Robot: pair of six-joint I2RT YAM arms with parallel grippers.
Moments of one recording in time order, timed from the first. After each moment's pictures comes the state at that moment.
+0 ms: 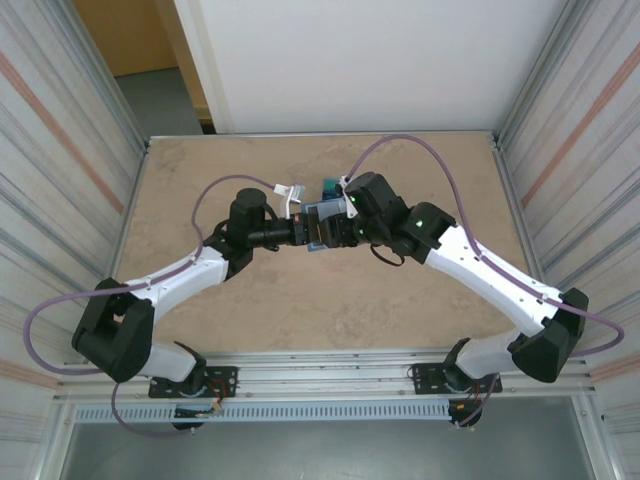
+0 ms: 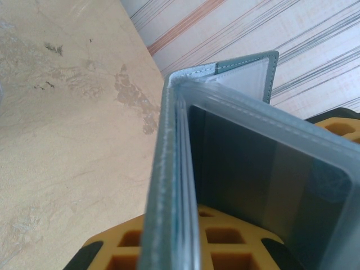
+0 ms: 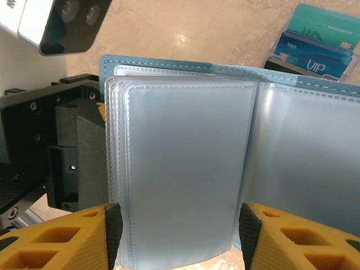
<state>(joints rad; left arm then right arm) -0.58 1.40 0.83 0.28 0.69 -0.74 0.84 1.36 1.38 -0.80 0.05 0.46</state>
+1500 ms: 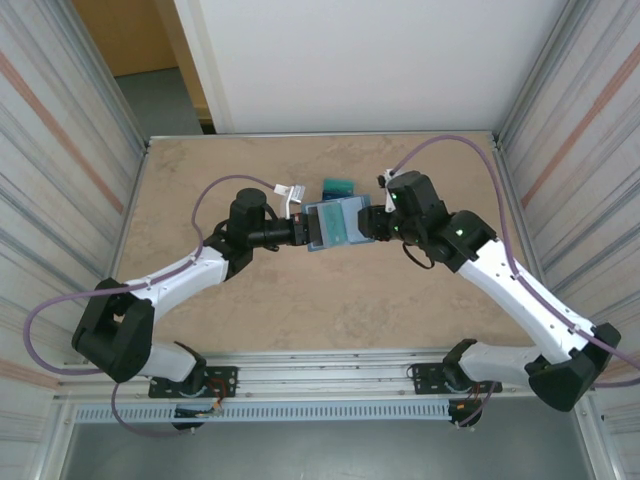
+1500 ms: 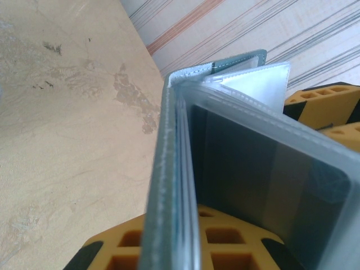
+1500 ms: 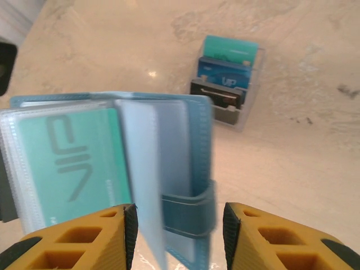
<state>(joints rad) -0.58 1.40 0.83 0.28 0.69 -0.74 0.68 1.17 1.27 -0.81 0.12 0.46</state>
